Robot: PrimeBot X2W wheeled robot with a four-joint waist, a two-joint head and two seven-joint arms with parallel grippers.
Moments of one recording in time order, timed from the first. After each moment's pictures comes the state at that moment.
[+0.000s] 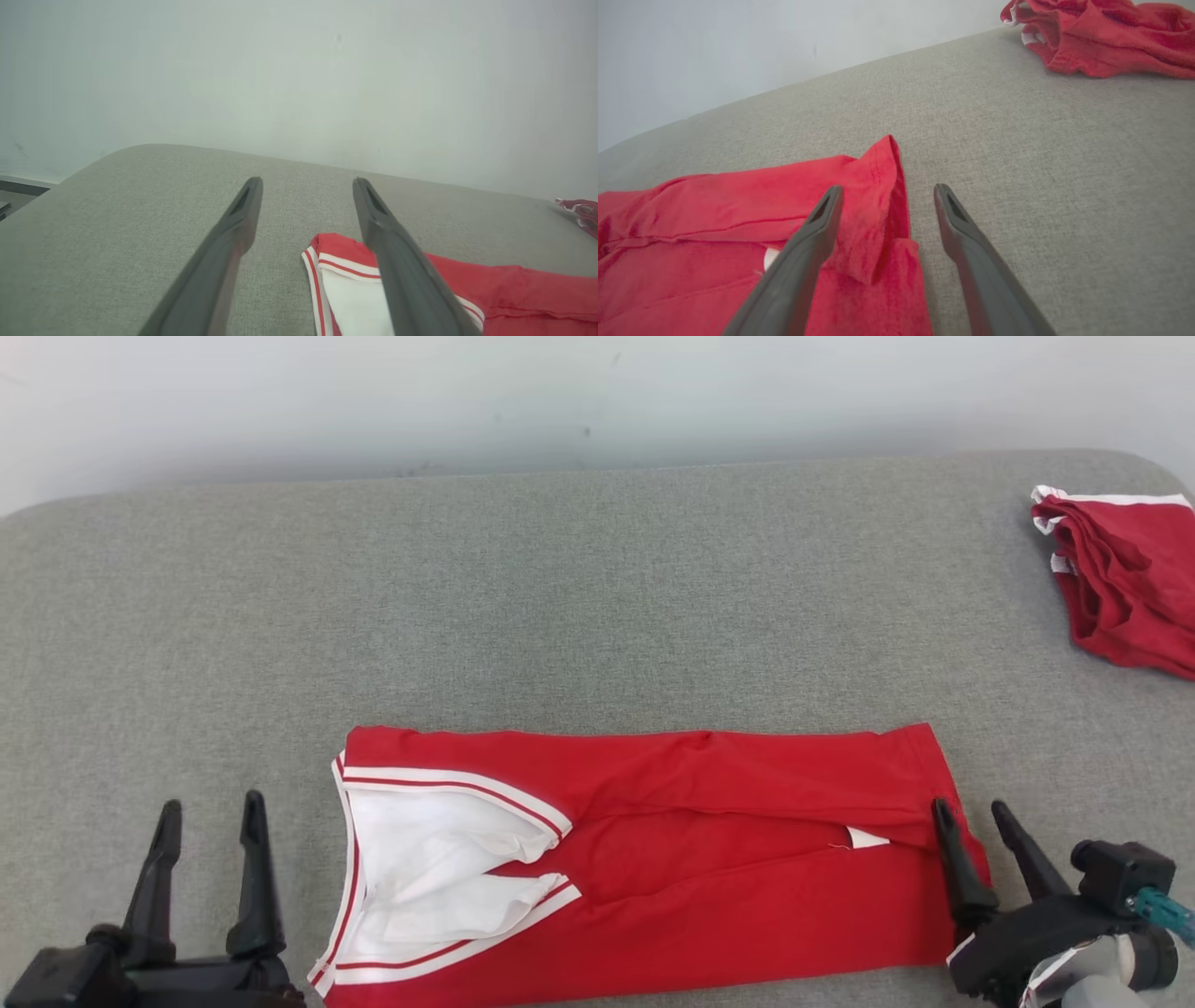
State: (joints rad) left arm -0.02 0.12 0.06 -0.01 -0.31 -0.07 -0.26; right arm -0.24 -0.33 0.25 0.54 0.63 0.13 -0.26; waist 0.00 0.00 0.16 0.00
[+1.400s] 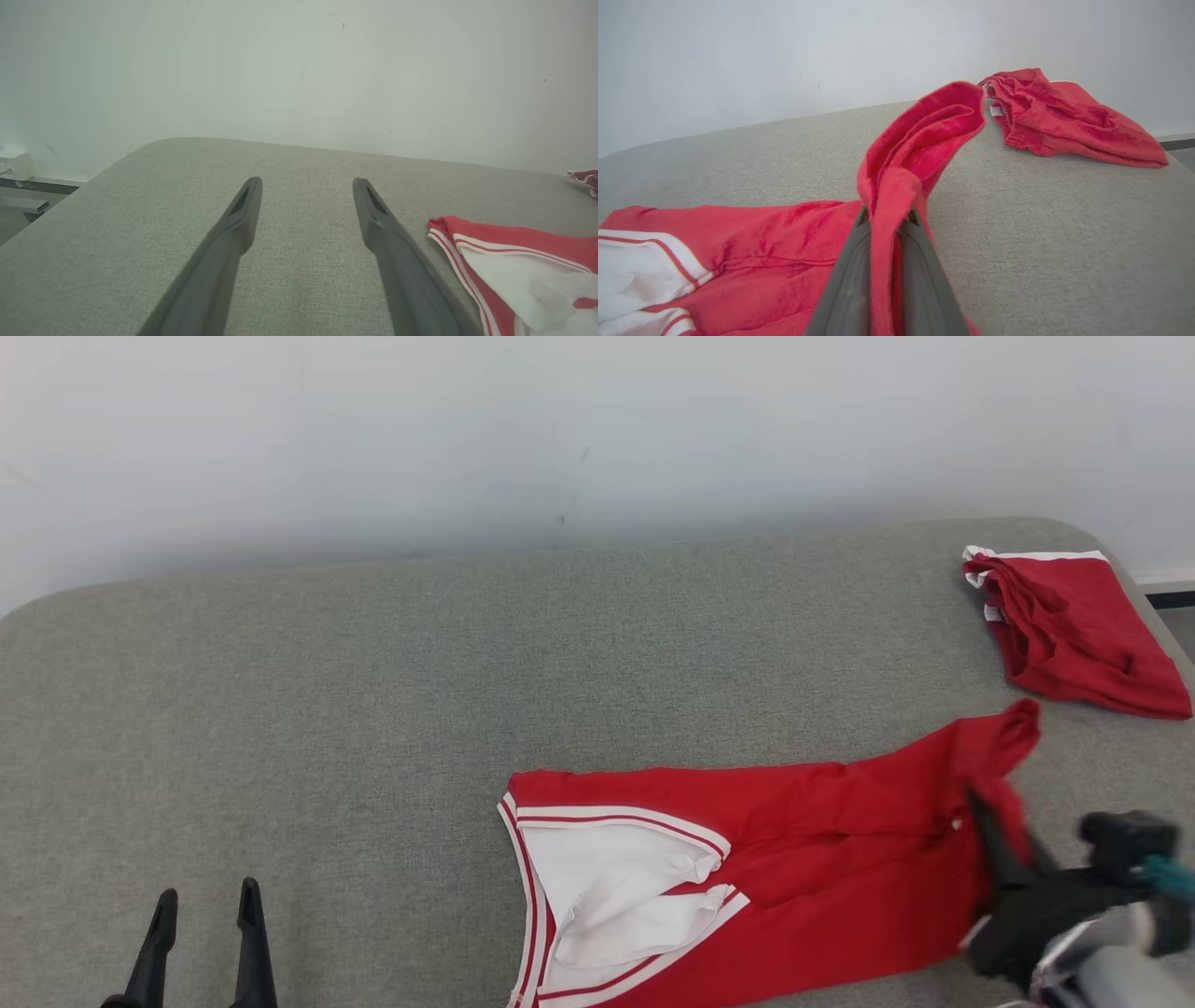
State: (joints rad) left arm 0.09 0.05 0.17 0.05 -0.16 -0.12 -0.26; right arm -0.33 -0.45 0.39 0.64 0.71 0.13 -0.26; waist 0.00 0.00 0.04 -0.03
